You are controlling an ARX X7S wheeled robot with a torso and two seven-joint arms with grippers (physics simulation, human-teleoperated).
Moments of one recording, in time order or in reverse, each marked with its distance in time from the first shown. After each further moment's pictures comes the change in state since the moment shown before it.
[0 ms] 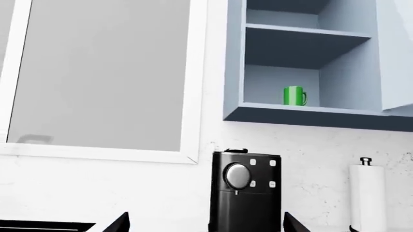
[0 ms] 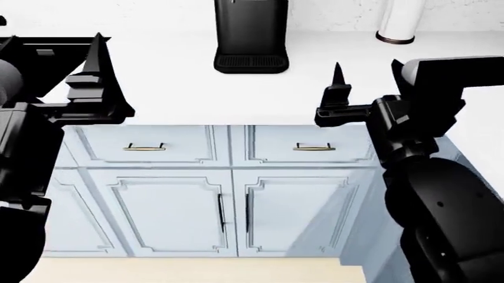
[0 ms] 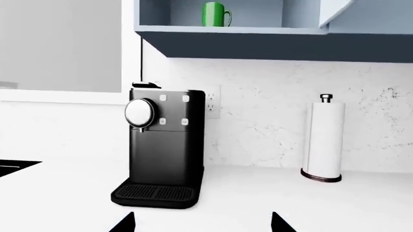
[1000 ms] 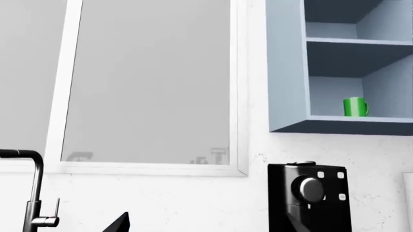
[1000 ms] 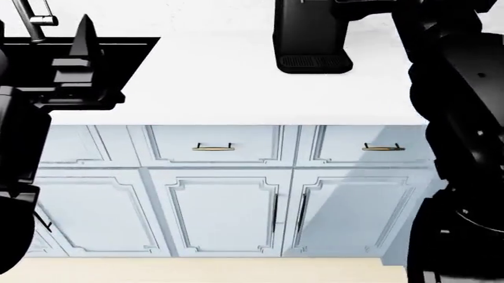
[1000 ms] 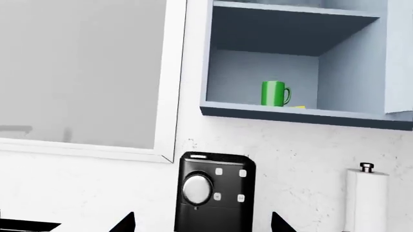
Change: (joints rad) left arm -0.058 -0.045 0.022 -0.022 0.003 0.010 -0.011; right arm 0.485 0.017 -0.078 0.296 -0.016 0.041 -0.003
